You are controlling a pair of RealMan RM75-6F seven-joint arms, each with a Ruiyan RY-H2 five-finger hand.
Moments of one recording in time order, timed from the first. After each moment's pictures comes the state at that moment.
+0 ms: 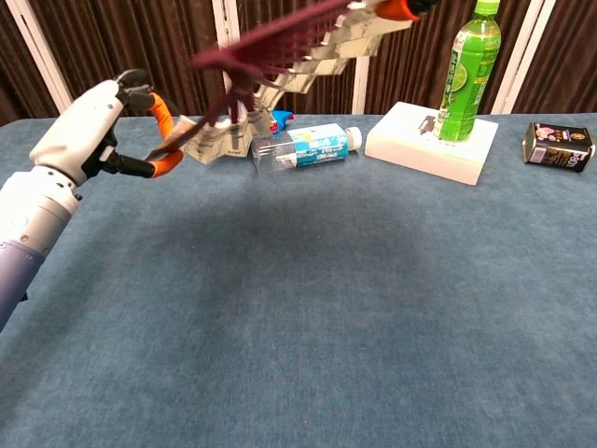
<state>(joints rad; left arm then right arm) -0.69 -2.09 -0.28 -0.53 1.50 1.45 -0.40 0.92 -1.15 0.30 -1.83 -1.05 1.06 -0.25</state>
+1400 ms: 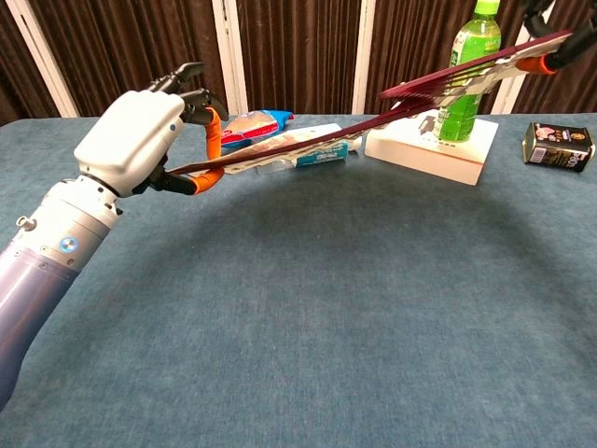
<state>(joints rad) -0.77 -2.23 -0.16 -0.26 1.55 1.56 -0.24 0.75 -1.15 0.22 -1.51 -1.12 1.02 -0.07</state>
